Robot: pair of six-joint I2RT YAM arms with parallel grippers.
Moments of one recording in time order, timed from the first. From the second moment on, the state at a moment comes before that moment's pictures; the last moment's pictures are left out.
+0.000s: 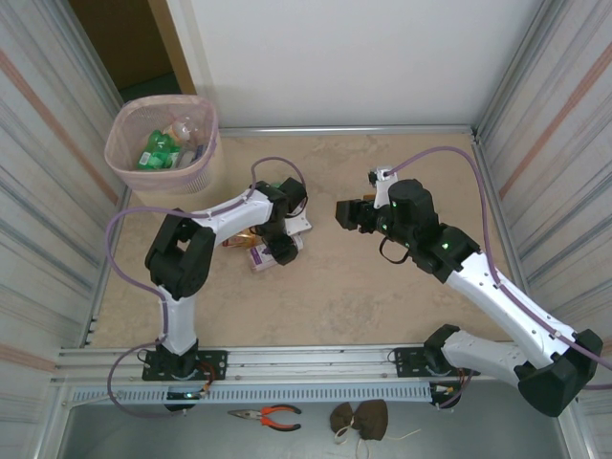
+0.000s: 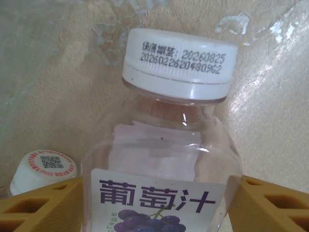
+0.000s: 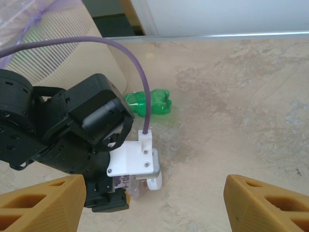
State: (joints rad) left arm -0.65 1.95 1.44 -1.00 -0.03 0.38; right arm 0.66 1.03 1.01 -0.41 0.03 0.41
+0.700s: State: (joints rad) left arm -0.64 1.71 1.47 -1.01 0.12 0.38; right arm 0.65 0.97 1.01 -0.42 0.03 0.41
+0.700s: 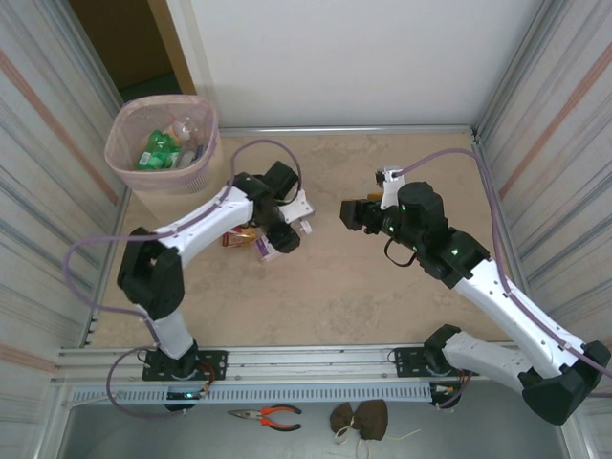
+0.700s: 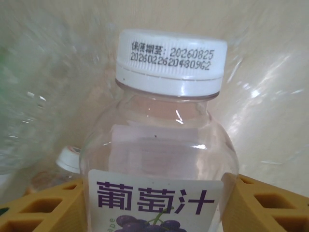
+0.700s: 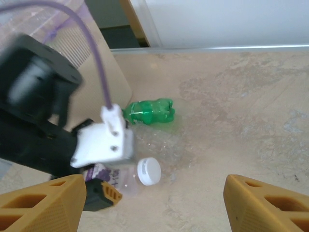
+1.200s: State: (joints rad) left arm -0.39 1.42 1.68 -0.95 0.43 0.28; right arm 0.65 0.97 1.01 -0.42 0.03 0.41
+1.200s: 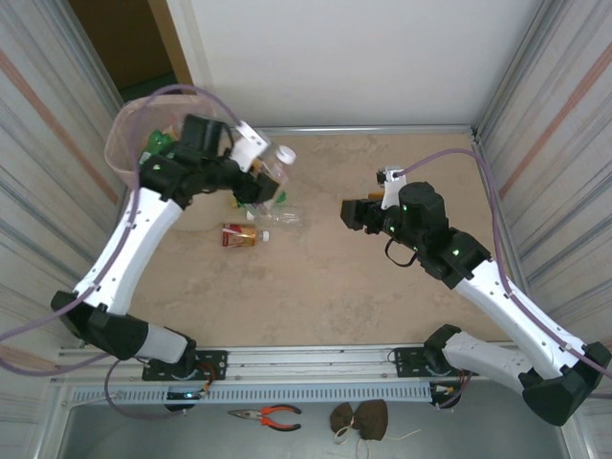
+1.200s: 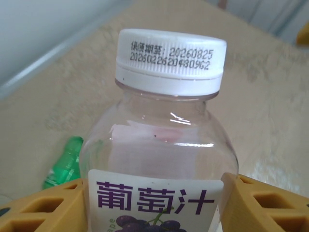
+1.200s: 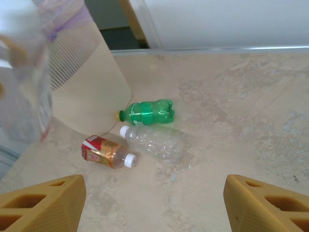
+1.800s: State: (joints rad) left arm 0.08 1.51 1.98 -0.93 0.46 0.18; right arm 0.64 0.99 1.01 -0.40 0.02 0.41
